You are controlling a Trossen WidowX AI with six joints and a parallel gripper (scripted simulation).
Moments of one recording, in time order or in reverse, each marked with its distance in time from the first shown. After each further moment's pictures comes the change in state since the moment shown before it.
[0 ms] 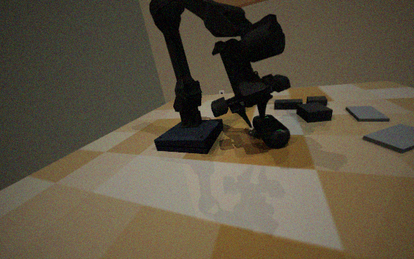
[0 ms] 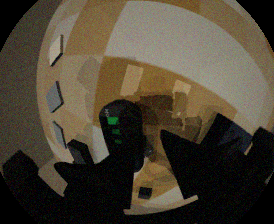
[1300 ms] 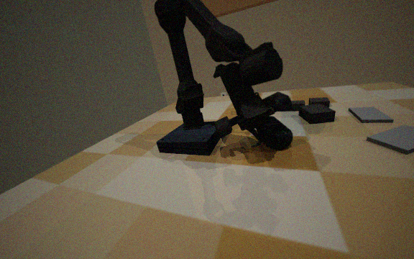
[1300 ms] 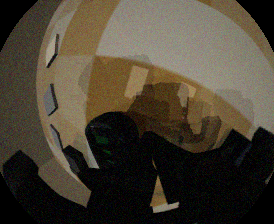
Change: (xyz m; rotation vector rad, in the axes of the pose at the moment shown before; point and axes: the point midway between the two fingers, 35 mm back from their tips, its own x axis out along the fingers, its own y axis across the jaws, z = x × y) arm 0.040 -0.011 0.010 -0.016 -0.018 0.055
